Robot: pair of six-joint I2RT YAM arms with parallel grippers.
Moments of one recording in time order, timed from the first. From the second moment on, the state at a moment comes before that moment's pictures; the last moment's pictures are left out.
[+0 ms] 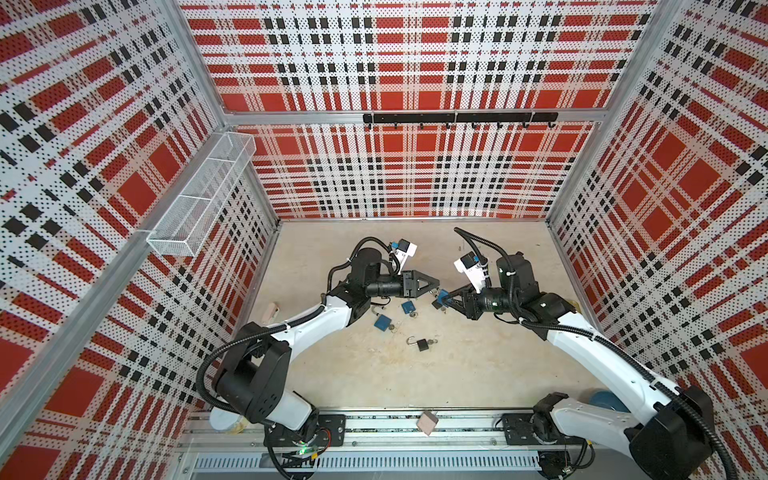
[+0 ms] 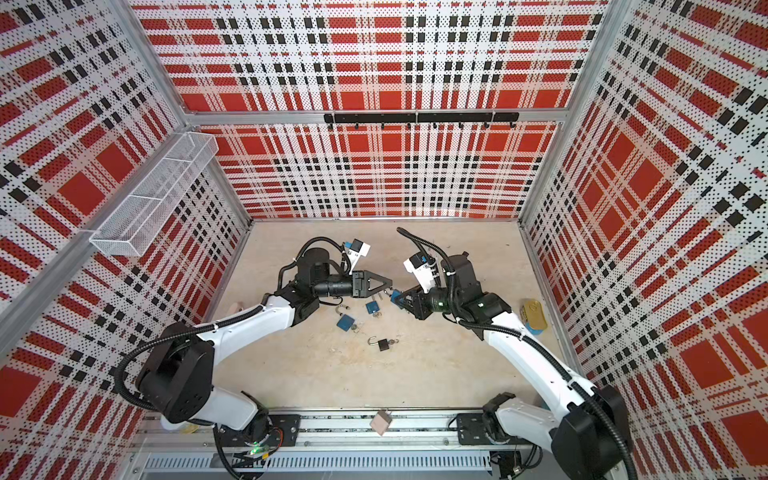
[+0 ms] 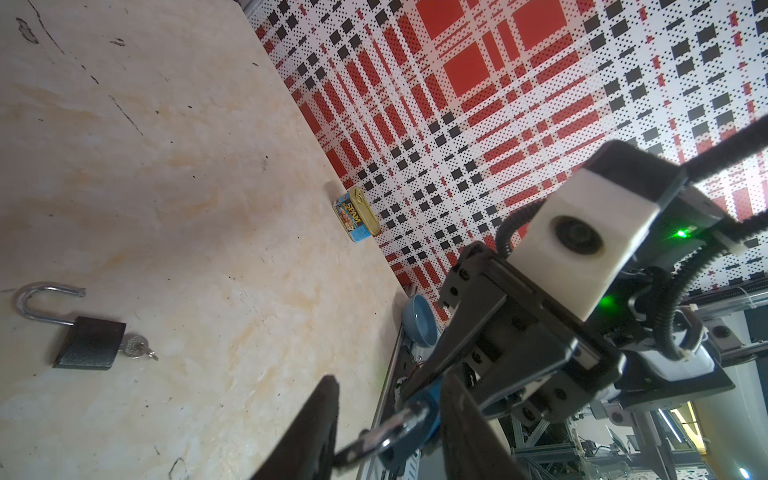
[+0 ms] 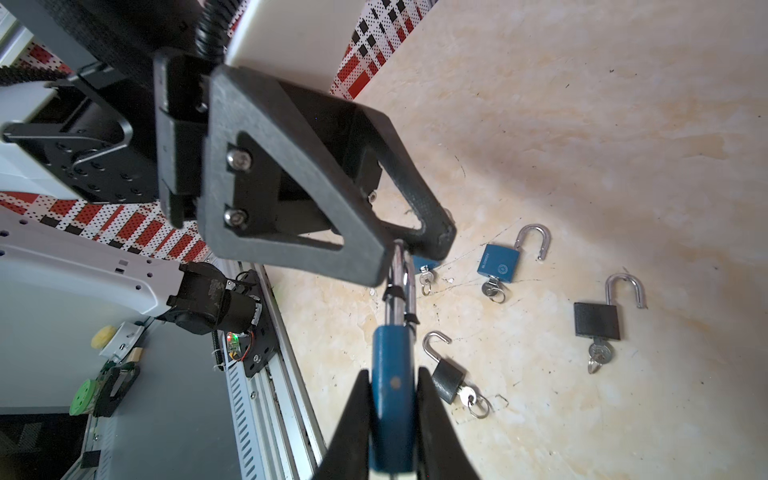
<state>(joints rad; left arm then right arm) -0.56 1.51 0.92 0.36 0.85 -0.79 0.49 1.16 0.92 -0.37 -0.63 0.17</state>
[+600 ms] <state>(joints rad) -0.54 1.48 0.88 0.36 0.86 -0.81 0.49 1.17 0.94 -0.36 -0.63 0.17</state>
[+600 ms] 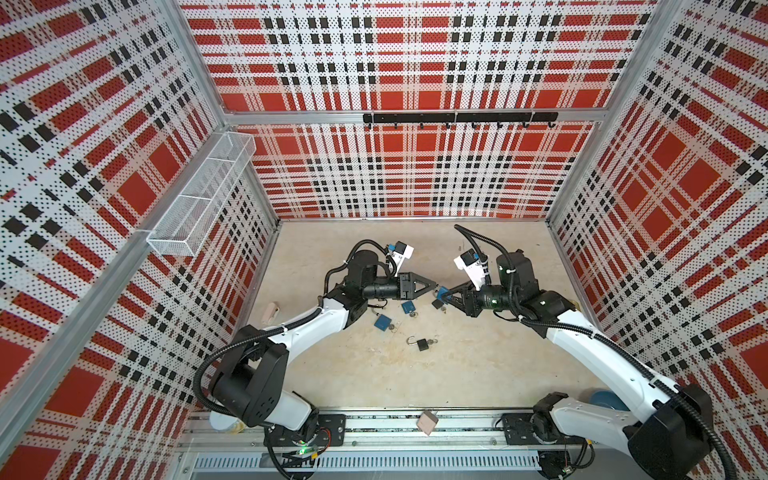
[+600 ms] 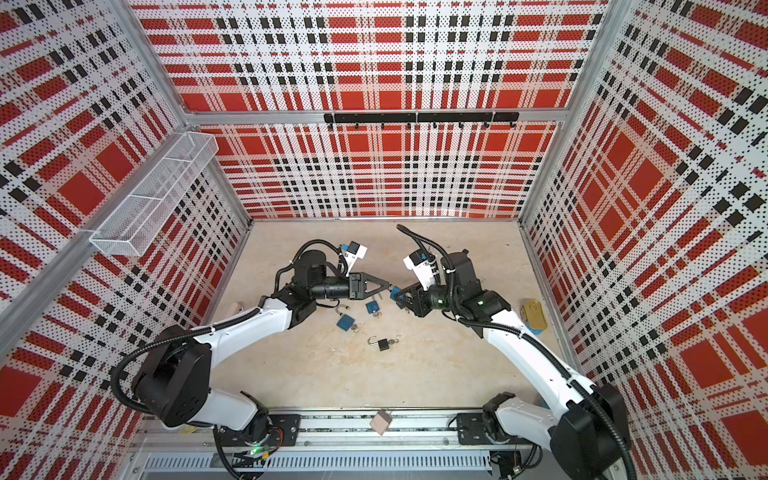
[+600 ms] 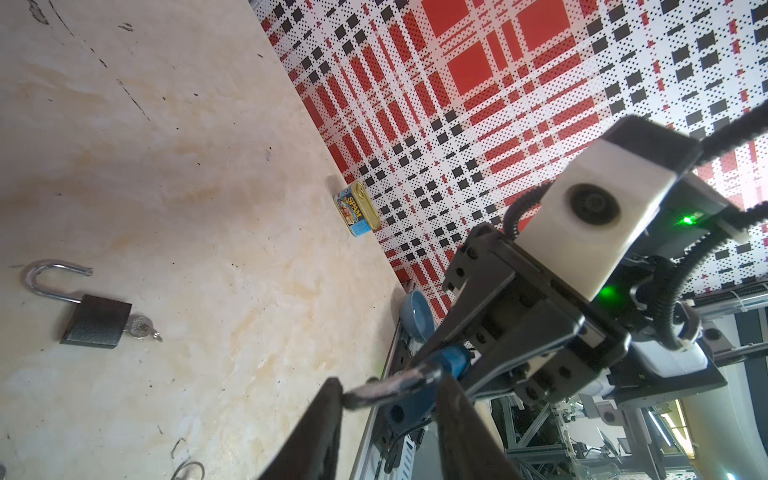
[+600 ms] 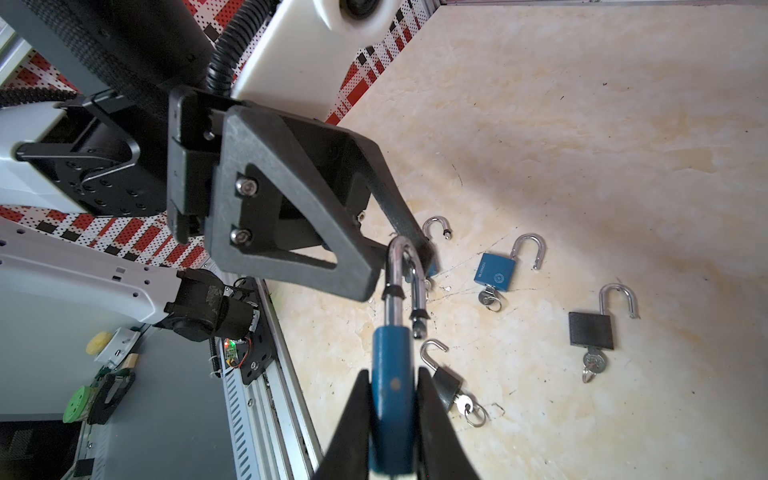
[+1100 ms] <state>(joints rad) -0.53 1.50 0.88 0.48 0.86 -0.88 0.49 1.17 0.94 -0.34 -0.66 0.18</state>
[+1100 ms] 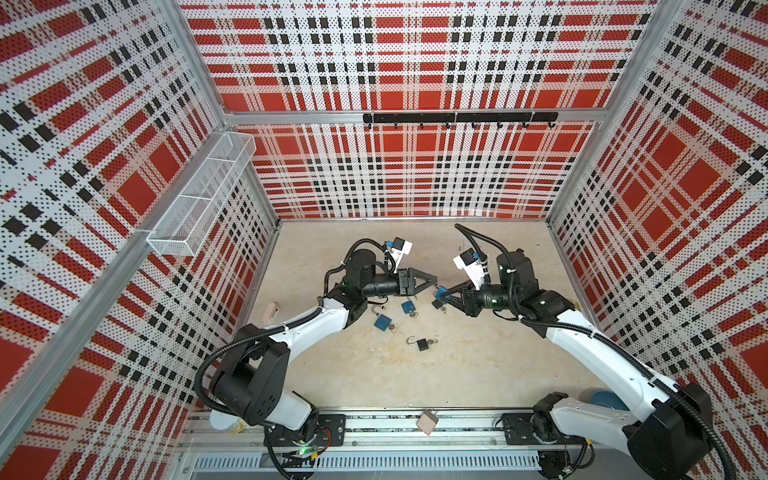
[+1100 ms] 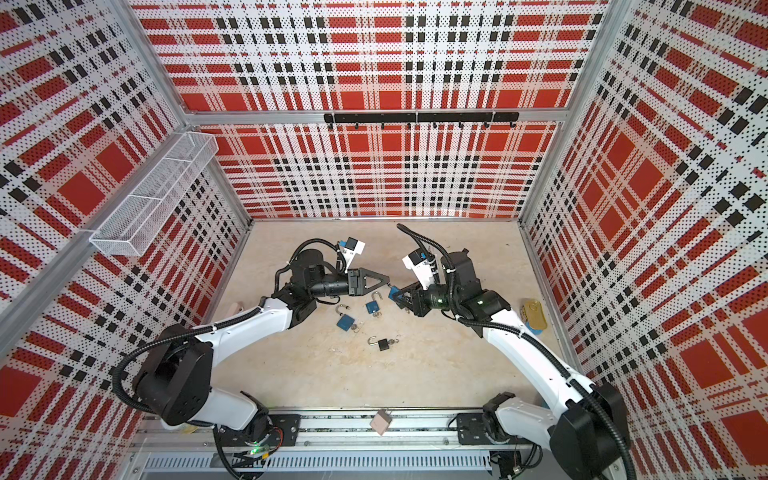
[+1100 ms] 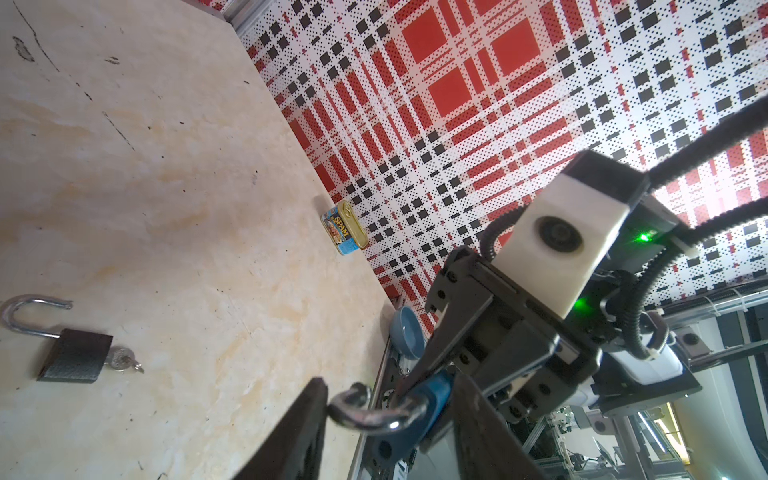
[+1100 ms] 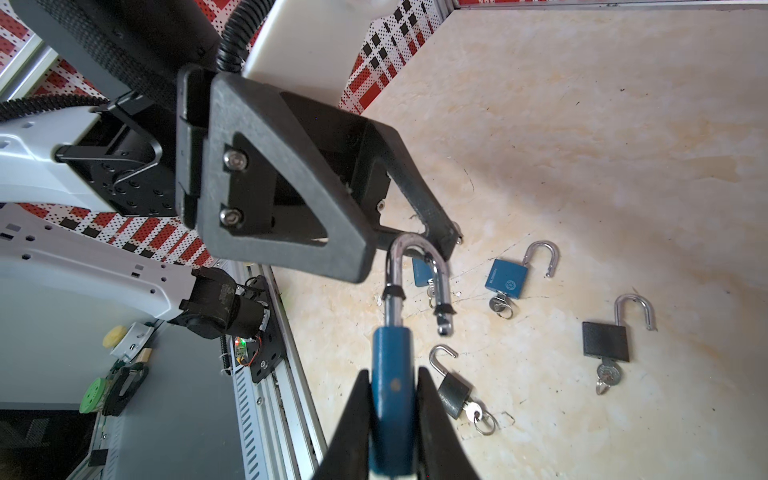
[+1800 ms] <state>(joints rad) -0.54 1.53 0.89 0.54 0.86 -0.92 0.49 1.18 0.94 -0.35 -0.67 0.18</state>
